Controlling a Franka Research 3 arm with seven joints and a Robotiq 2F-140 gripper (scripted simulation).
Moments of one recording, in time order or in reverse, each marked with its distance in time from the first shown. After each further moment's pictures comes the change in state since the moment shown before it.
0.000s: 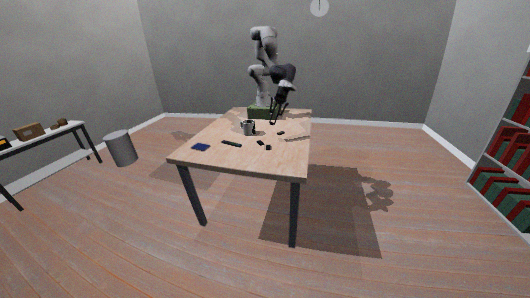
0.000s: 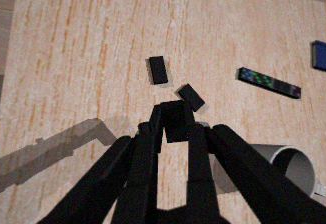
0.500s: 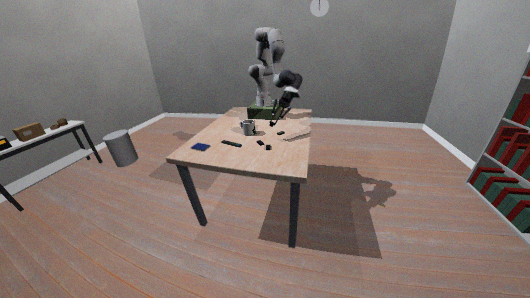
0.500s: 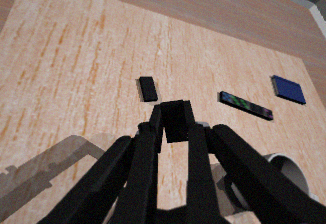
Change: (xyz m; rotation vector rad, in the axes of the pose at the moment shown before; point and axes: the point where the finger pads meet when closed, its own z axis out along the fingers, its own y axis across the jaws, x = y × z) arm -0.010 -0.008 0.002 -0.191 0.237 -0.022
